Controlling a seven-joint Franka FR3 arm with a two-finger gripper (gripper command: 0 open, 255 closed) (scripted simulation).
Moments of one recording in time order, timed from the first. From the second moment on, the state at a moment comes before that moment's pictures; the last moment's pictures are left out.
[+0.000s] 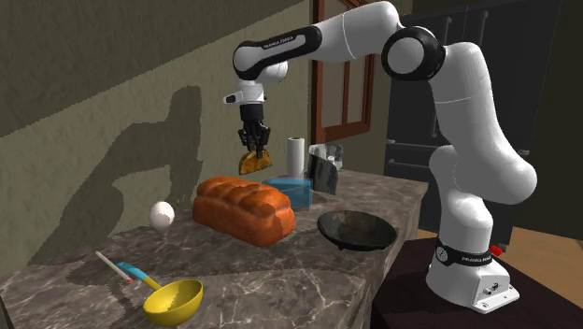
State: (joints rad) arm -0.06 0.35 -0.66 -1.52 0.26 1.67 -1.43
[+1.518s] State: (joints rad) arm 0.11 -0.63 -0.36 -2.45 -0.11 1.78 -0.84
